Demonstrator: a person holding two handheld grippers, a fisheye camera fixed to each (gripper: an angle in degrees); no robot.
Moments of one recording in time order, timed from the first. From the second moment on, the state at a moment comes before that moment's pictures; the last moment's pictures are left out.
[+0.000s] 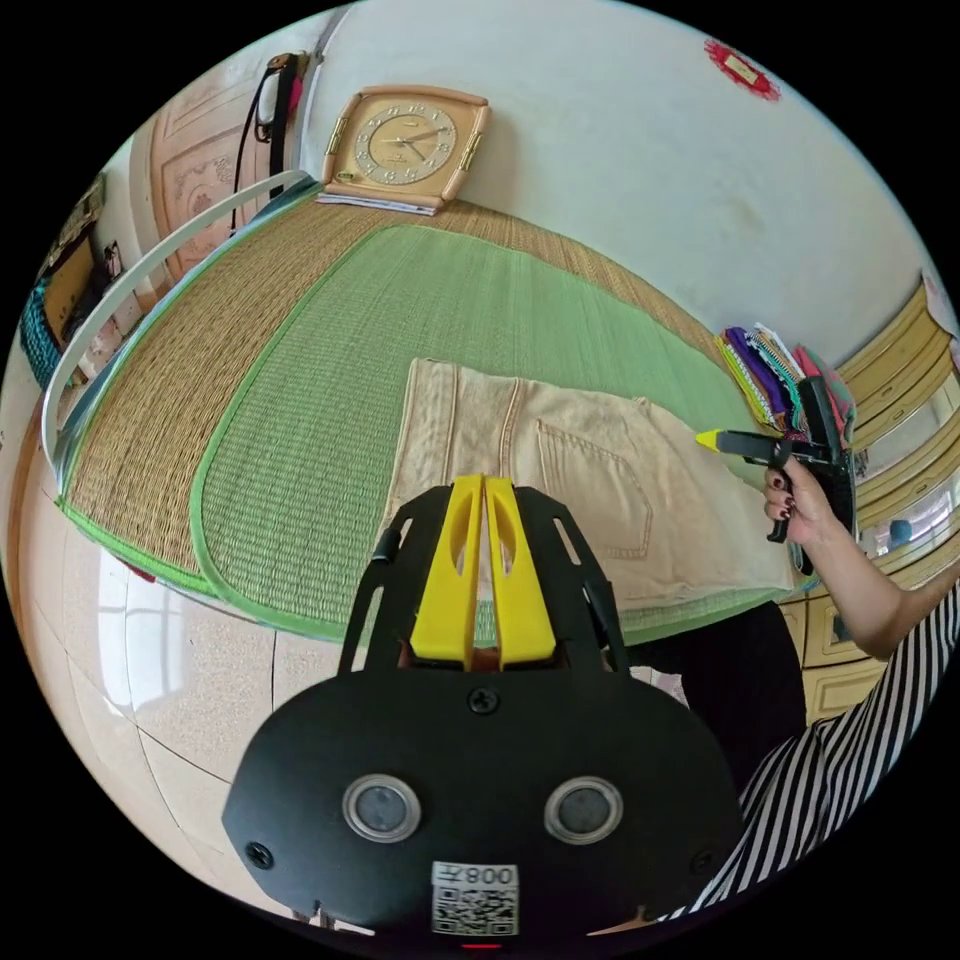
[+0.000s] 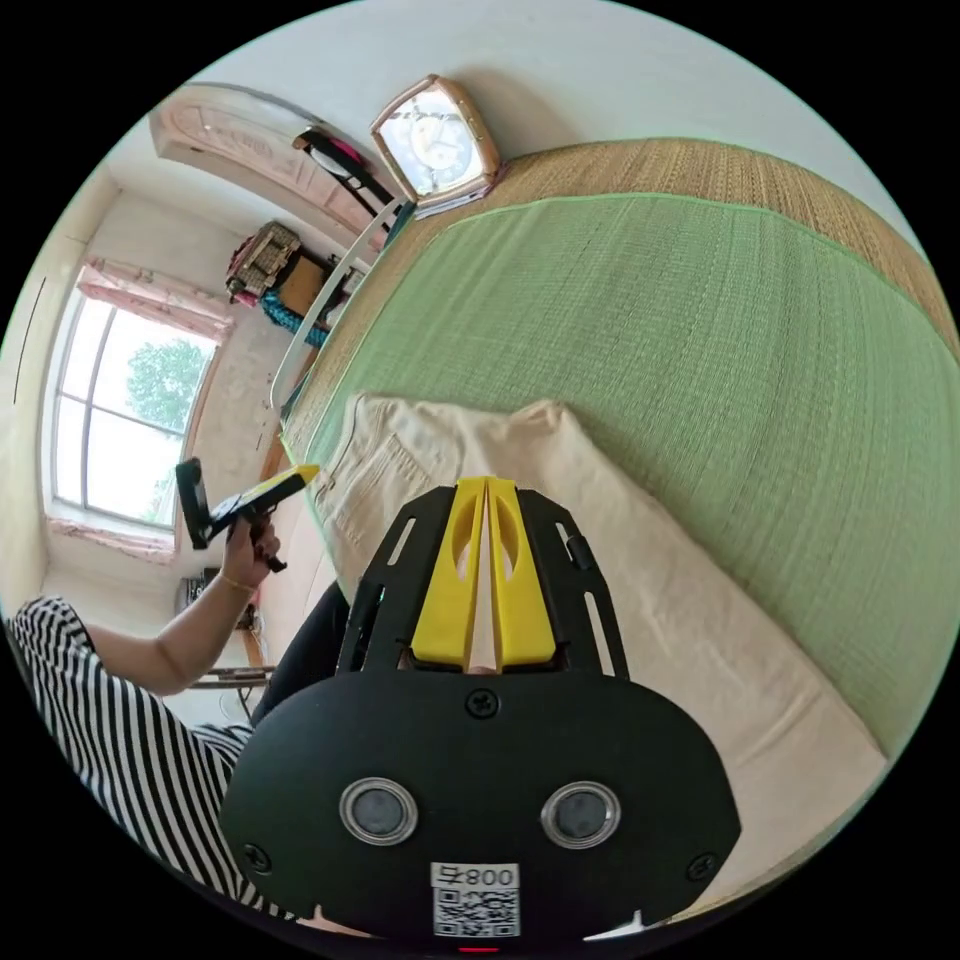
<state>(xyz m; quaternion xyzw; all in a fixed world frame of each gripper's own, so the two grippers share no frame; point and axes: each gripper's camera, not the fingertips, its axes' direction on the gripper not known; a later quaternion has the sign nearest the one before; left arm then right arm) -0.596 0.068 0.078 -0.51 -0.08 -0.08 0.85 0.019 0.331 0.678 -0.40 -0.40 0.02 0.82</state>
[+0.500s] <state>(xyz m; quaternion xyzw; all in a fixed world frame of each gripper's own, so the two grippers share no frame) -0.570 0.084 0.057 -0.49 -0.02 -0.13 0.86 -0.025 0.429 0.556 -0.47 -0.26 -0.09 0.84</state>
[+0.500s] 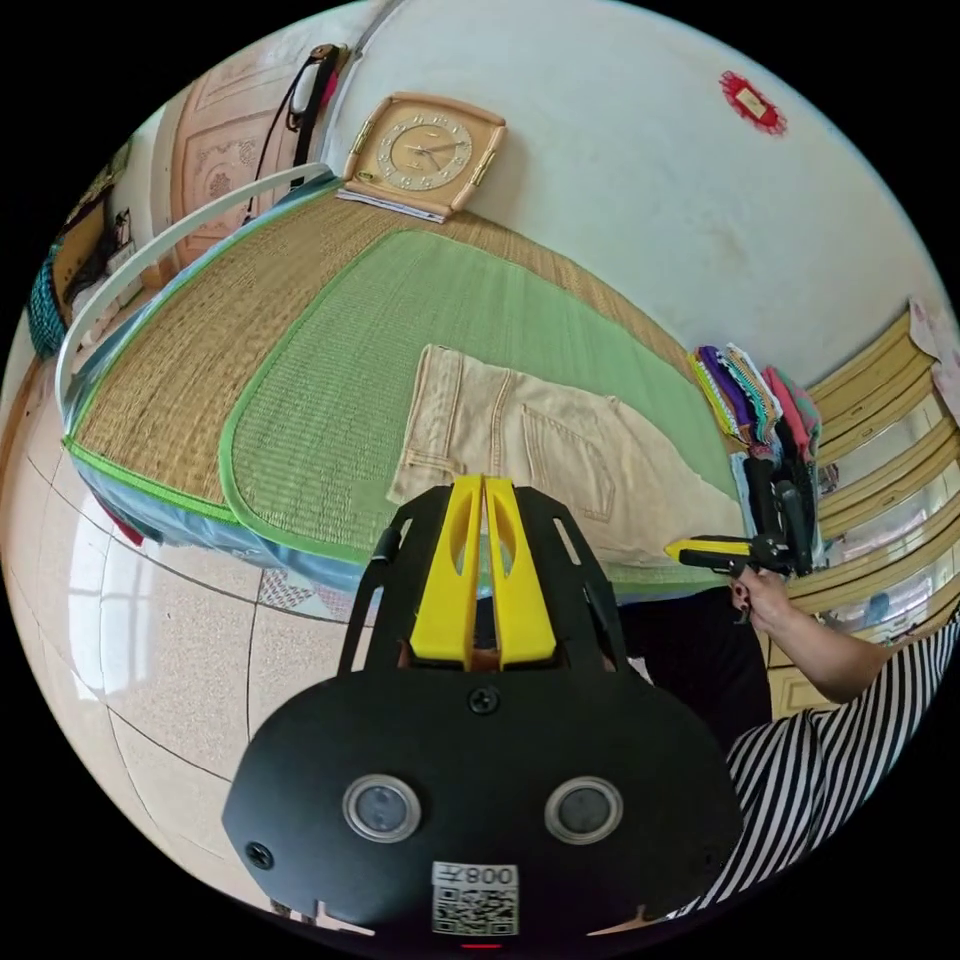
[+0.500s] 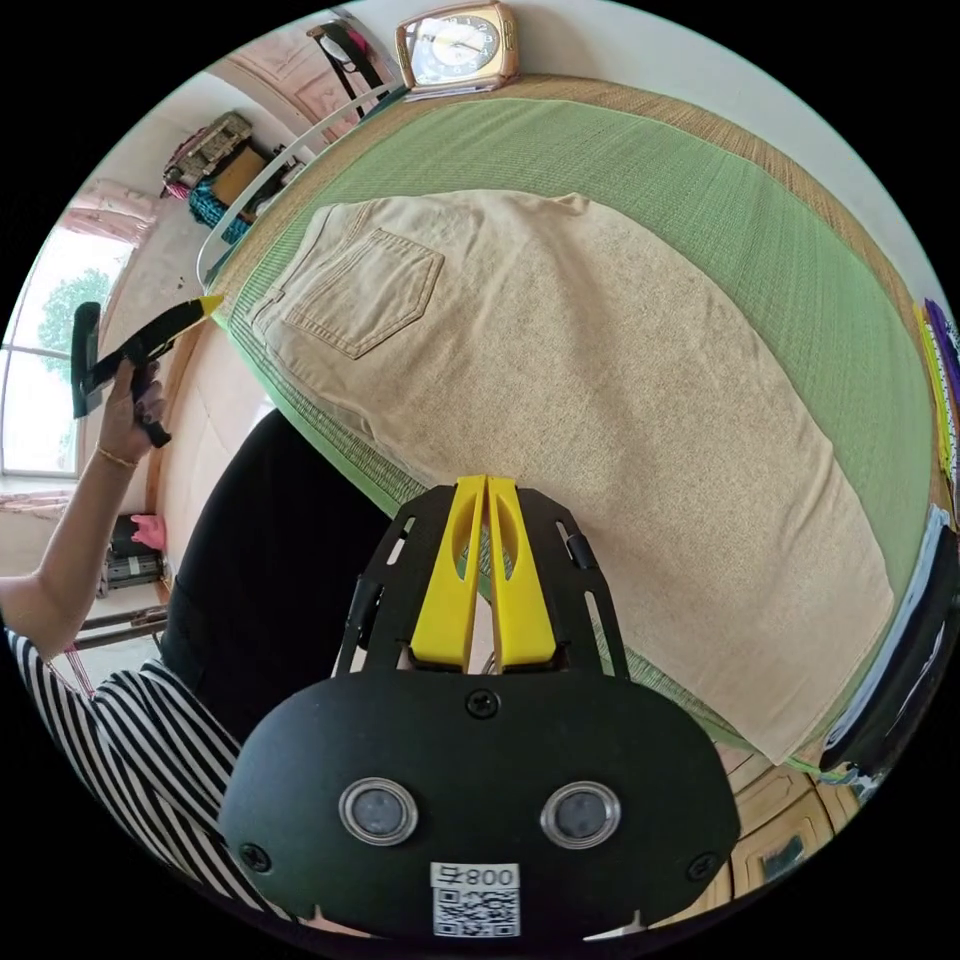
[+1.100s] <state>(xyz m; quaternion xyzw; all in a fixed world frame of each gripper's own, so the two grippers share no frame) -0.412 0.190 0.202 -0.64 0.01 0.01 0.77 0.010 0.485 0.493 -0.45 -0.24 -0.06 0.86</state>
